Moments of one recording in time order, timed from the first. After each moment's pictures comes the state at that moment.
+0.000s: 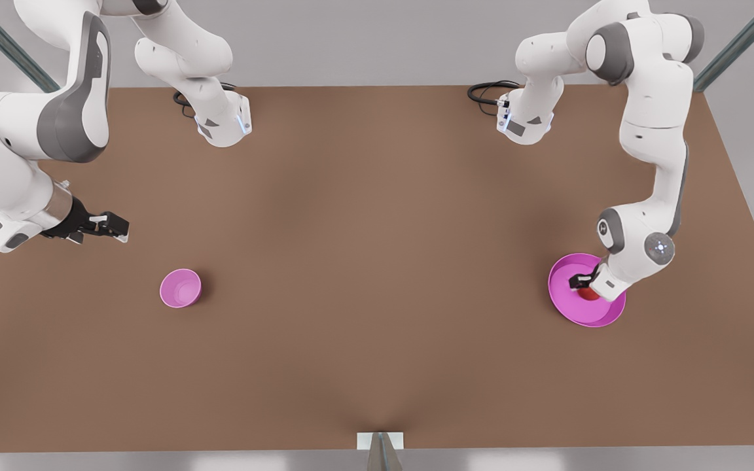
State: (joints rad) left arm 0.11 0.50 0.03 -2.02 -0.06 2.53 0.16; right arm 0.02 0.14 -0.05 -1.49 -0.01 1.58 -0.06
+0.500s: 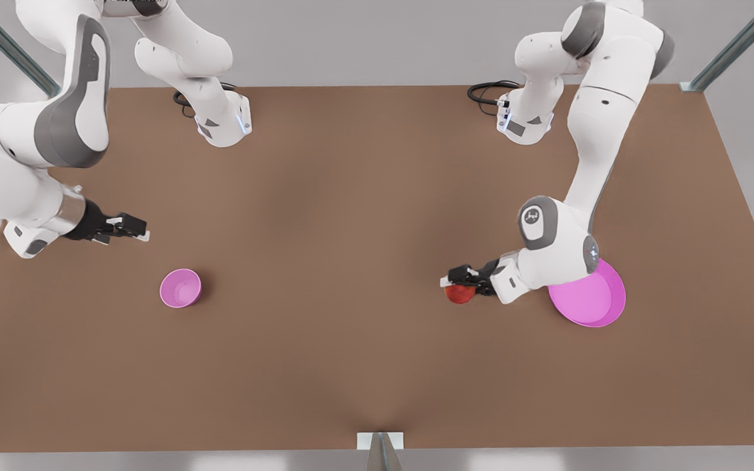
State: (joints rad) left arm -0.03 0.54 -0.41 -1.66 -0.75 2.28 0.25; right arm 0.01 0.17 -0.05 -1.54 0.21 1.57 -0.06
